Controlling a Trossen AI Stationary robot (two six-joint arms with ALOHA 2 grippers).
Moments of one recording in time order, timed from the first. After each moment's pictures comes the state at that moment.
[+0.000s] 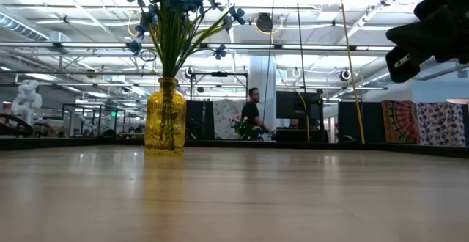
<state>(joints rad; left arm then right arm) -0.52 1.14 1.06 -0.03 -0.53 -0.41 0.12 0.01 0.01 0.02 -0.04 0.27</state>
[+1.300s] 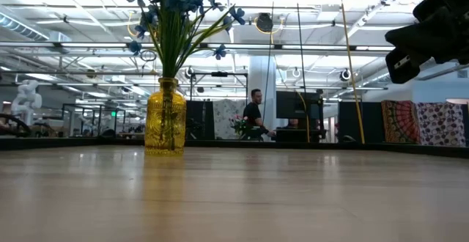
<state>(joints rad) -0.28 0.67 0.59 -0.01 0.09 -0.12 0.12 0.02 0.02 0.02 -0.02 0.28</state>
